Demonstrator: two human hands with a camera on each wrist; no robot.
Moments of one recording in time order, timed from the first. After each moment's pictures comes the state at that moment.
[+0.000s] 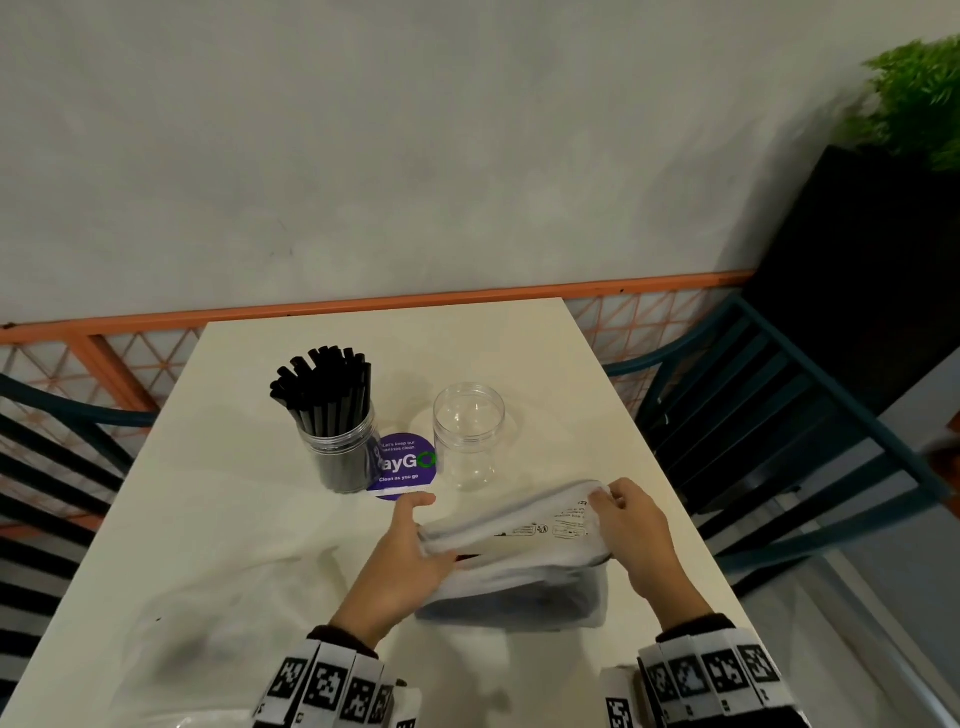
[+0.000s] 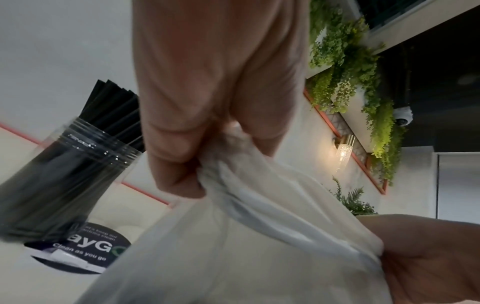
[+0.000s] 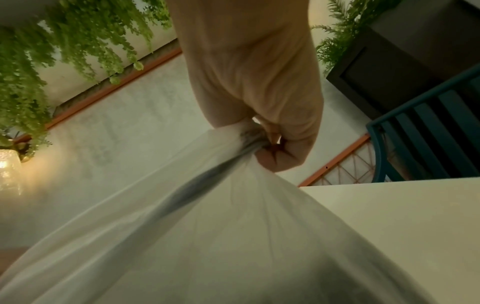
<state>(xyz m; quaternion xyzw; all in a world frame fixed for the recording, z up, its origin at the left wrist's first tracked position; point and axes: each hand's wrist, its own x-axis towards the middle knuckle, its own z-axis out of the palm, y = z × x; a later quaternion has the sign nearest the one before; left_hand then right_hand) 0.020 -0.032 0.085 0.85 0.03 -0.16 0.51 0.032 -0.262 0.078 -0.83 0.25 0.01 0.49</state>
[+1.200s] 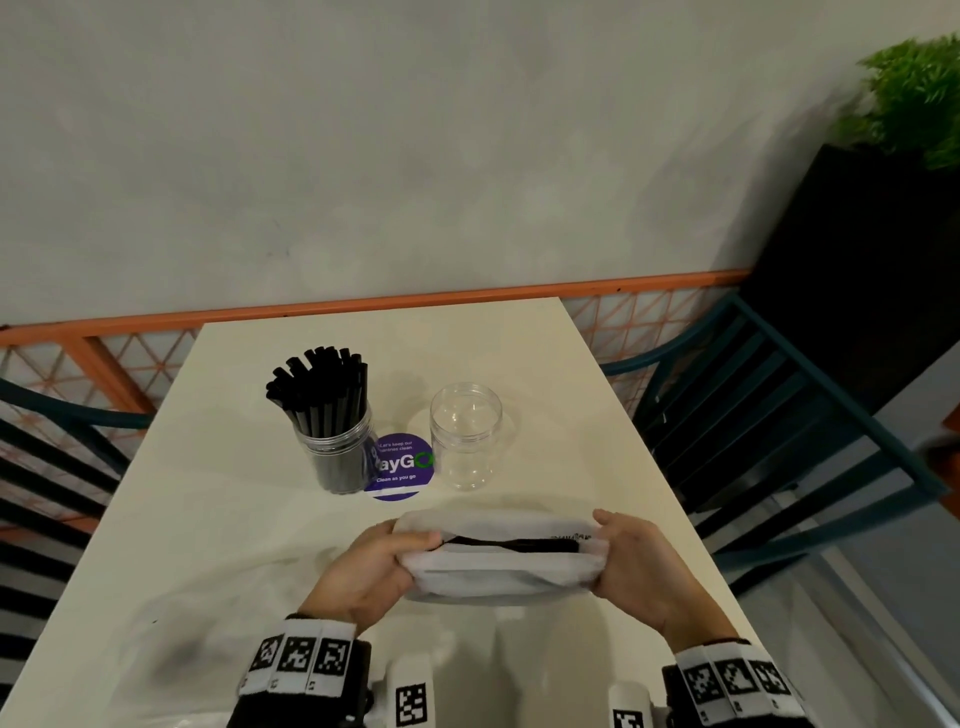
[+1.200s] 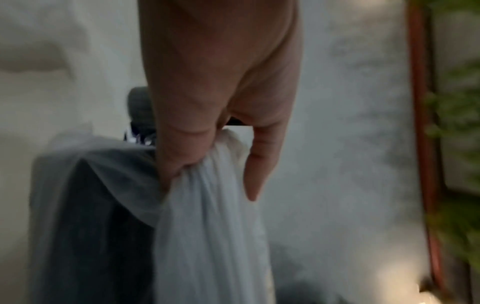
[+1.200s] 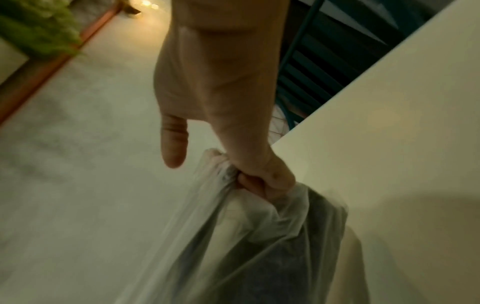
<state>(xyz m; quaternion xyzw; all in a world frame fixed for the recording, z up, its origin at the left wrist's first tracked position) 0.037 -0.016 0.071 0.52 0.15 -0.31 0.78 0.013 -0.276 0.068 -0.45 0.25 0.21 0.83</state>
